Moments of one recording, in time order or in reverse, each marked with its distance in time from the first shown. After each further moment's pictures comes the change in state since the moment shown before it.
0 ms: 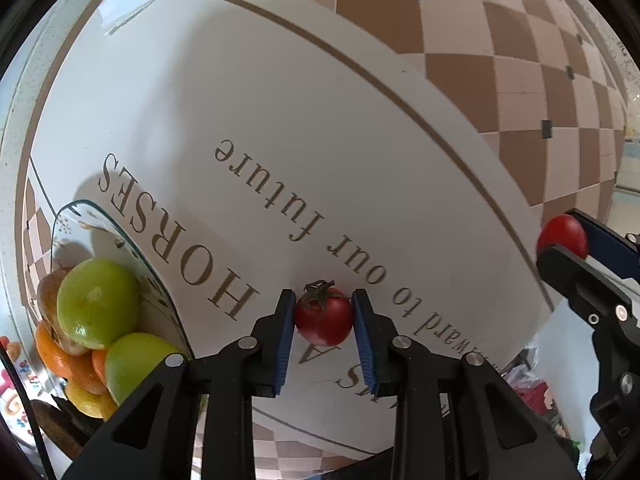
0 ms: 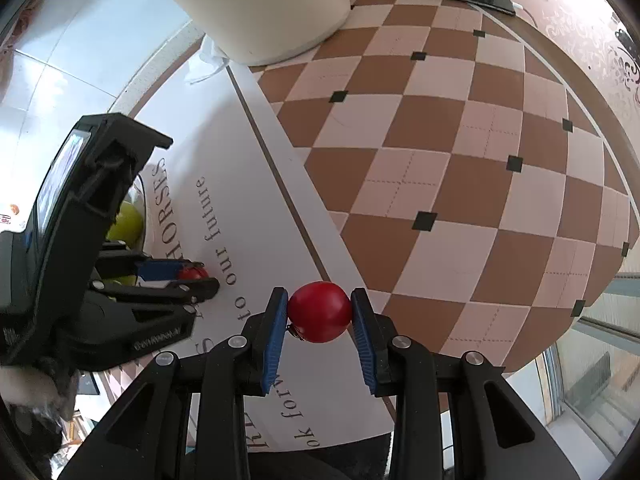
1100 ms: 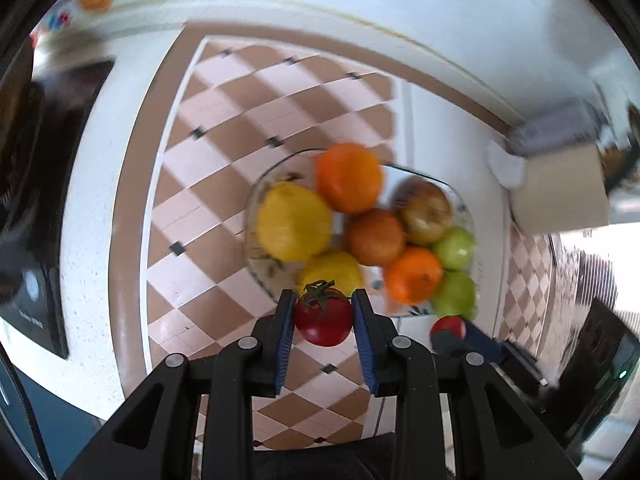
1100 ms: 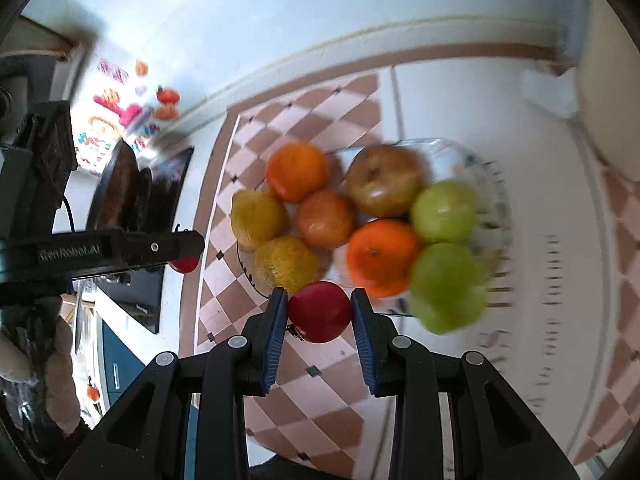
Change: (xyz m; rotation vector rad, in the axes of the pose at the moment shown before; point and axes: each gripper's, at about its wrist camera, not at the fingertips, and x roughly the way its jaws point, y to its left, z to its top) left arm -0.047 0.265 -0.259 -0.965 -0.375 -0.397; right arm 0.039 0.290 -0.029 -0.496 0.097 0.219
